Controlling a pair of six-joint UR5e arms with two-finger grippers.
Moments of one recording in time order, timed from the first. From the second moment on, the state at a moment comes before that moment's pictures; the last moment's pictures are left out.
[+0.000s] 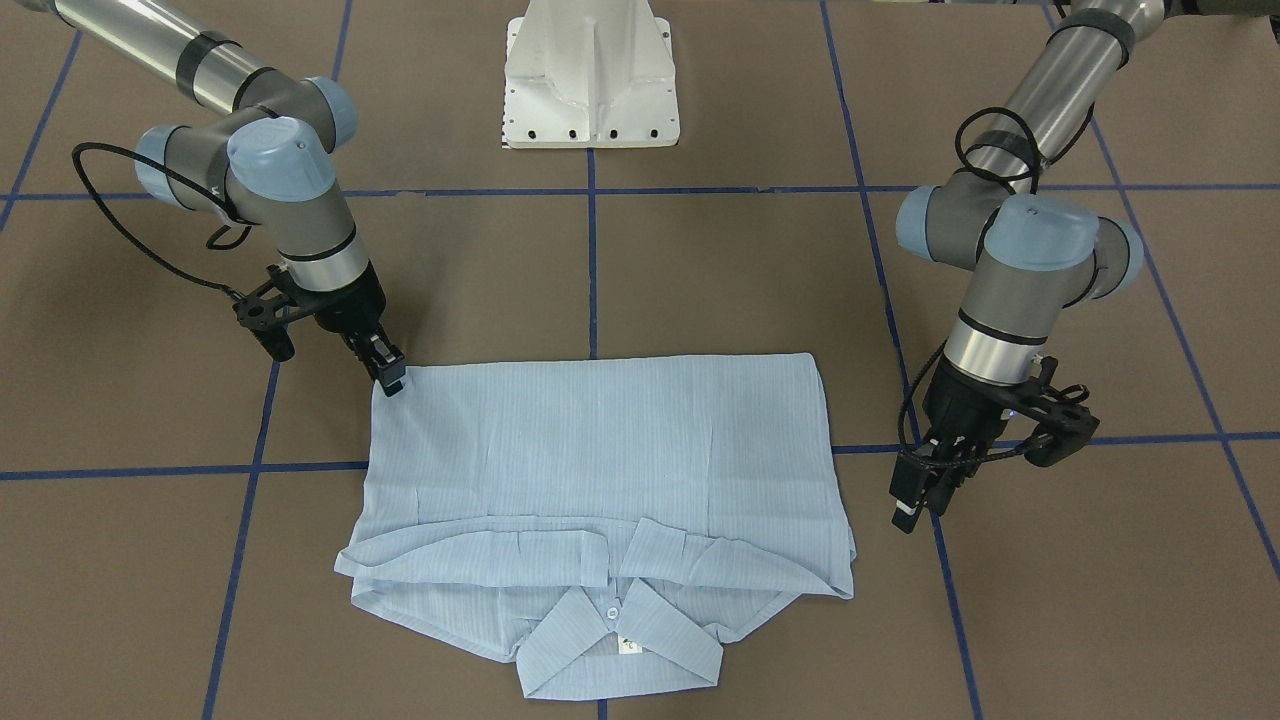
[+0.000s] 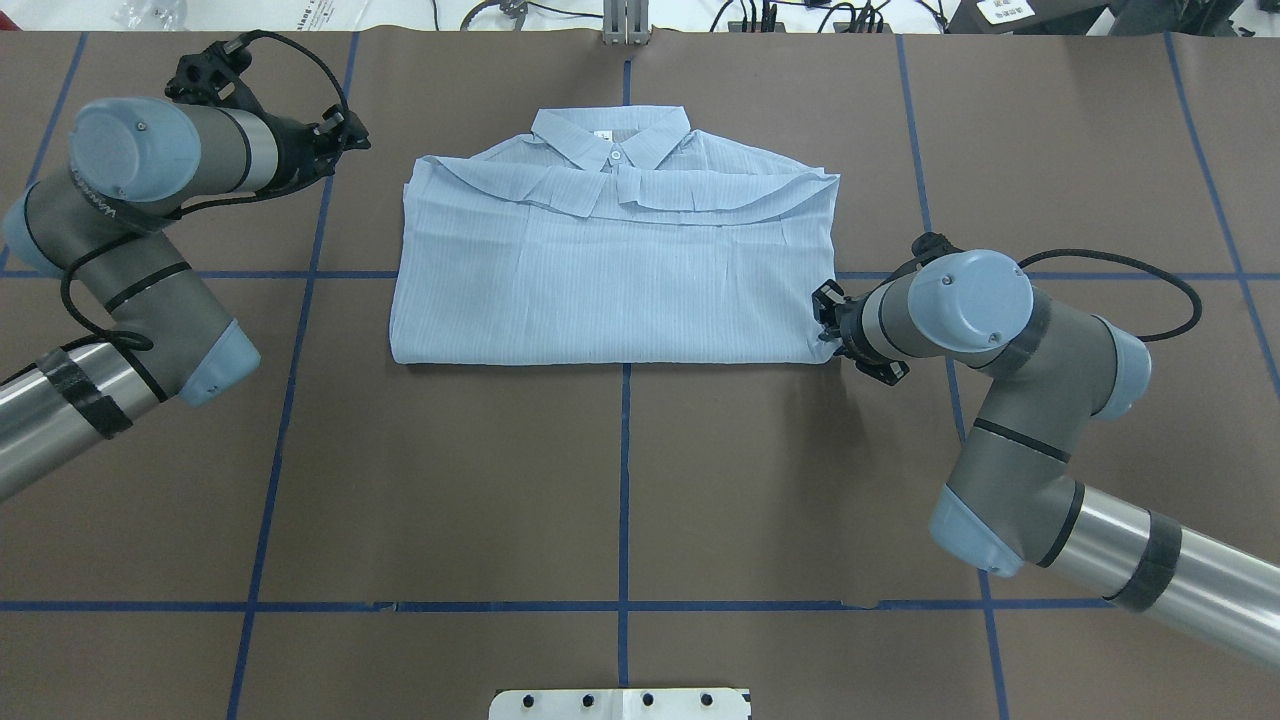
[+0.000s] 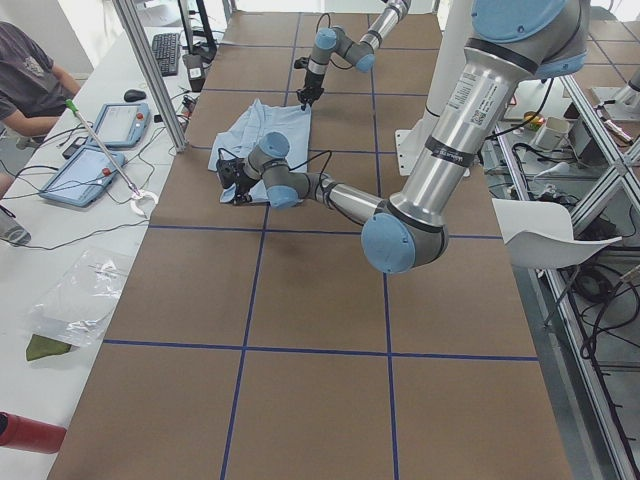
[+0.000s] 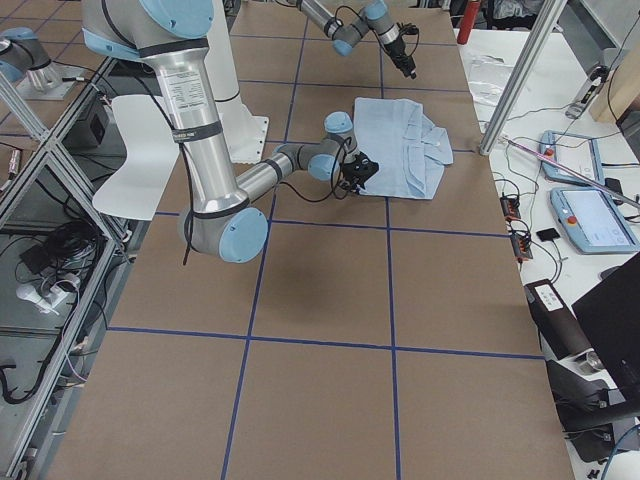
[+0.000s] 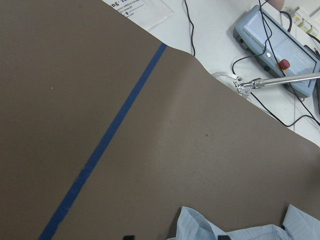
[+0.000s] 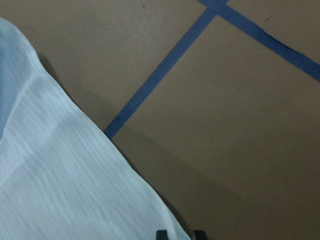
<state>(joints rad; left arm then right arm) -0.86 -2.05 -1.35 -2.41 -1.68 -1.58 0.60 -1.23 1.68 -1.15 1.73 2.03</state>
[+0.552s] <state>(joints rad) -0.86 -2.05 -1.39 -2.41 -1.68 -1.59 0.49 -1.47 2.01 -1.17 1.81 2.04</state>
